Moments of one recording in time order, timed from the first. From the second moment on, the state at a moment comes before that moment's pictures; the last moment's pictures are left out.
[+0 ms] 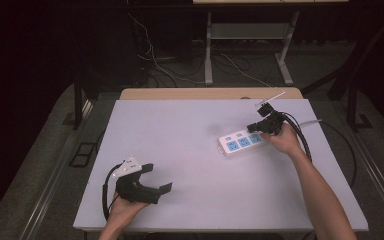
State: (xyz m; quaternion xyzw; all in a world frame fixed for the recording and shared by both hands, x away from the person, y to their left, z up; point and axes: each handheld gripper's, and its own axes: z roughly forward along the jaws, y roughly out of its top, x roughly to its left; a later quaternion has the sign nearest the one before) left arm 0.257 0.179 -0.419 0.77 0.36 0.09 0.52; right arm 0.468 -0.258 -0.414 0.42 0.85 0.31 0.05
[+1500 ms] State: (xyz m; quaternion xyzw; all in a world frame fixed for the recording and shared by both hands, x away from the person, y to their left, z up) left arm 0.257 0.174 -0.419 0.77 0.36 0.09 0.52; right arm 0.428 -0.279 -0.363 0.43 0.82 0.36 0.09
